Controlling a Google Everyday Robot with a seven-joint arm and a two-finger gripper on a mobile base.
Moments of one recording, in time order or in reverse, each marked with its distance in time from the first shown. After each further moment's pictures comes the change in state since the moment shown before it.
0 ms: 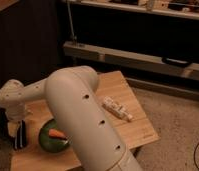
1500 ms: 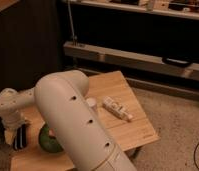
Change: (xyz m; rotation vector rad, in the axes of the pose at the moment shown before) arm -0.005 0.027 0.042 -0.022 0.057 0.007
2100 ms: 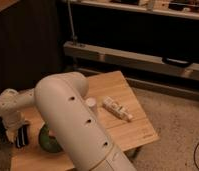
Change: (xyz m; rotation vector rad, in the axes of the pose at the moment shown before) arm 0.000 -0.002 0.008 -0.018 0.002 0.005
